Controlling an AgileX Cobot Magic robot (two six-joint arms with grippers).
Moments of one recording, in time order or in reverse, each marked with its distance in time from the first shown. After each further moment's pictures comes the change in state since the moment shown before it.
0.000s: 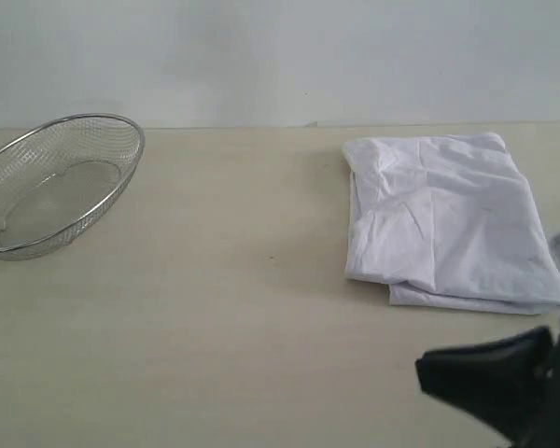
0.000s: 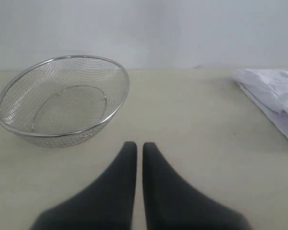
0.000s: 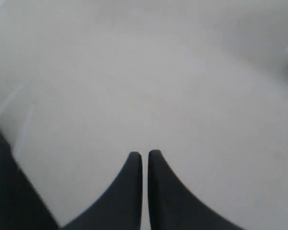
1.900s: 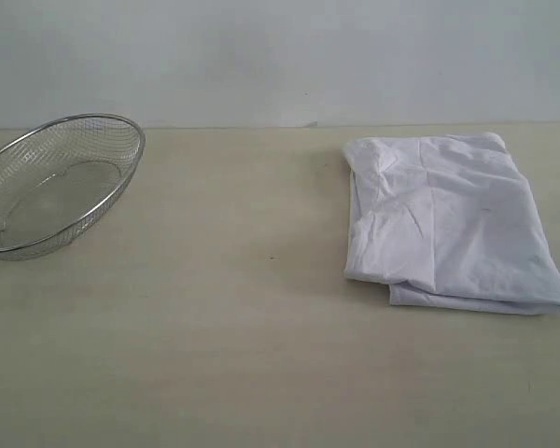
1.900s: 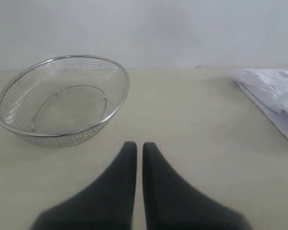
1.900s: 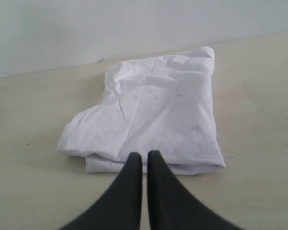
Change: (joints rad) left arm 0.000 0.000 0.000 0.000 0.000 0.000; right arm -0.486 -0.600 0.322 -0.734 -0.208 0.647
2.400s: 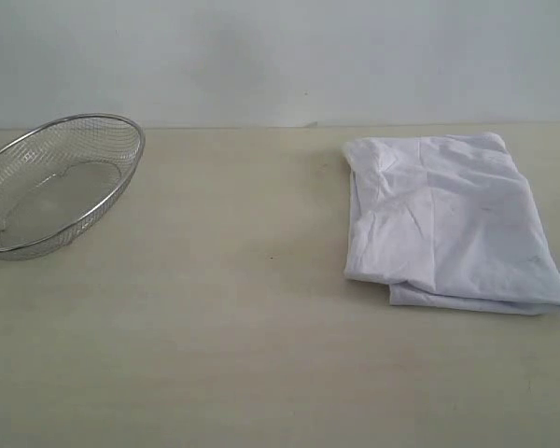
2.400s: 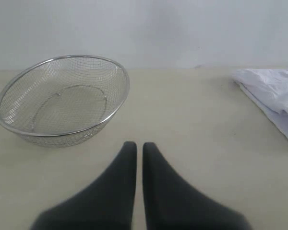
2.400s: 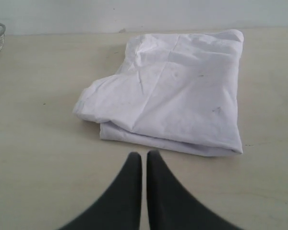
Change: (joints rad) left arm 0.000 0.000 0.000 0.000 0.000 0.000; right arm 0.083 -0.010 0.005 -0.010 0.078 -0.084
